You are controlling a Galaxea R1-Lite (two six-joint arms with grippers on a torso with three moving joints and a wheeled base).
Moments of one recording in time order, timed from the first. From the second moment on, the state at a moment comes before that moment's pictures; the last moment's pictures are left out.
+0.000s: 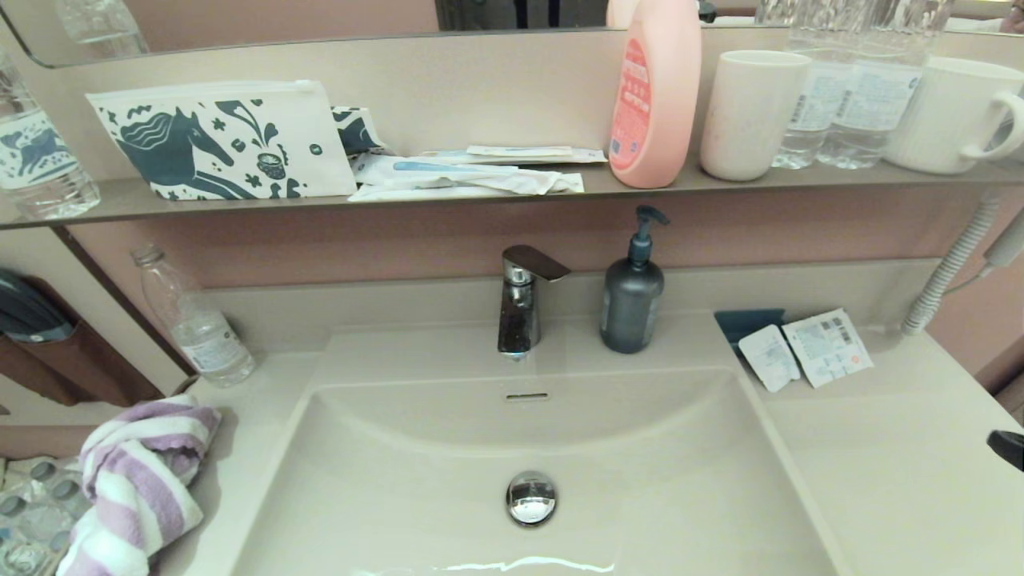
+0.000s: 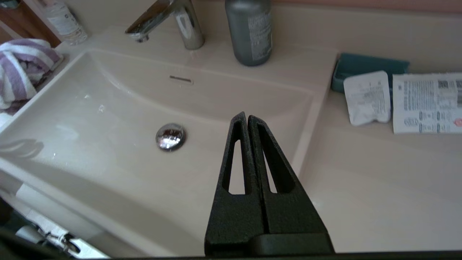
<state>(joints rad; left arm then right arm) 0.00 0.00 -0.03 0.09 -0.02 0.04 0.26 0.77 -0.44 -0.24 0.24 0.06</state>
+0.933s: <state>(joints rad) 0.00 0.00 -0.03 0.09 -0.02 0.04 0.64 1.61 -0.75 -0.69 -0.04 0.03</state>
